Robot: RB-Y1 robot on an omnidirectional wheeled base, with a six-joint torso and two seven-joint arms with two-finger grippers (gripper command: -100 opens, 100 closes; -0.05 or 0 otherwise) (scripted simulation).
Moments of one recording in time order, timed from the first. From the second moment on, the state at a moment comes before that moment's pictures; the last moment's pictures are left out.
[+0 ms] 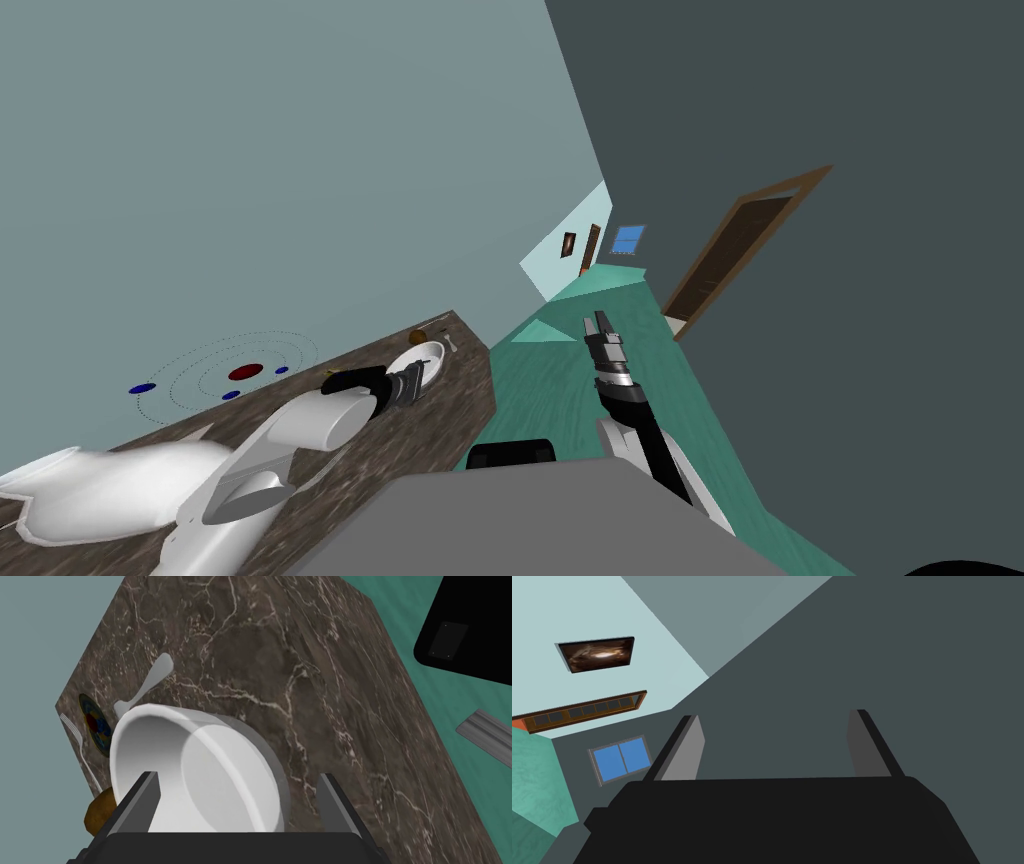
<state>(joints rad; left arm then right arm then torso) 0.30 0.54 0.20 -2.30 0.59 1.34 0.27 0.54 -0.03 0.00 -2.28 0.09 -0.45 0.00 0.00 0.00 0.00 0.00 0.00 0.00</state>
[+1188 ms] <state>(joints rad) 0.27 0.65 0.29 -2.23 0.67 1.65 0.26 0.54 -0.03 0.00 -2.28 0.09 -0.45 0.00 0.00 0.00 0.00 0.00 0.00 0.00</state>
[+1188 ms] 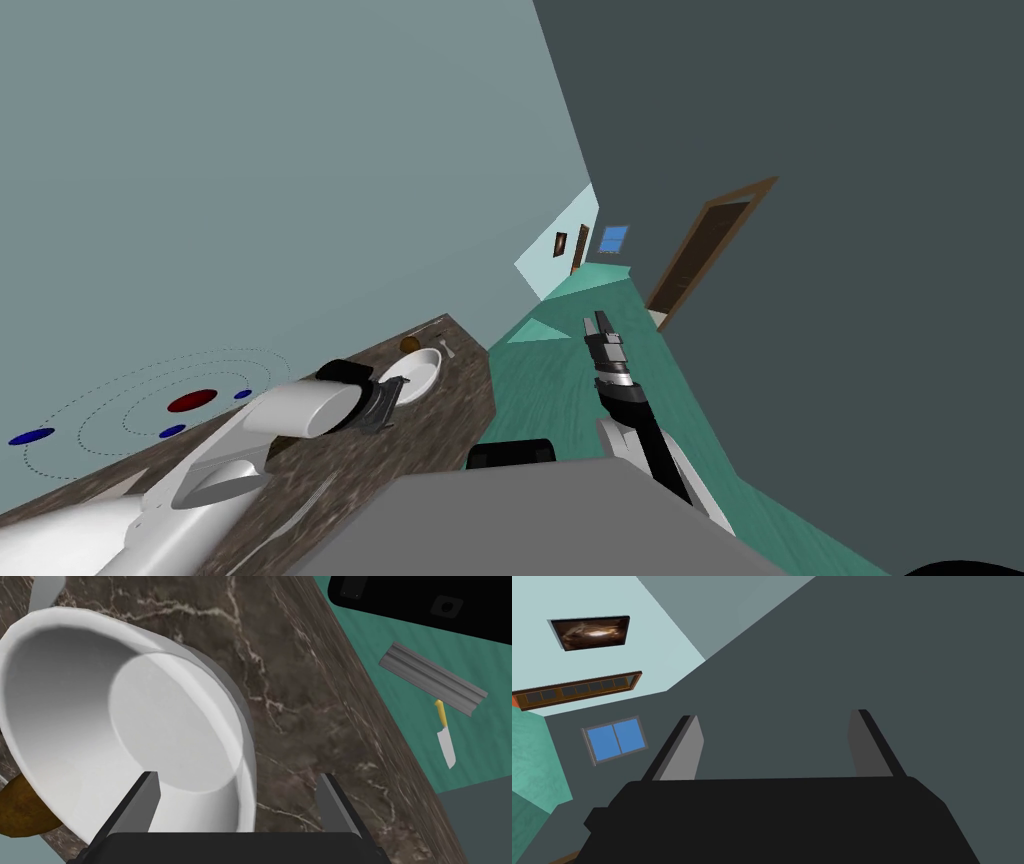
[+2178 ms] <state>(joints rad) 0.26 0.65 0.28 -2.20 0.66 1.63 0.25 0.54 -0.03 0.00 -2.28 0.09 -0.45 0.00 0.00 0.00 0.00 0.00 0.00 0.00</state>
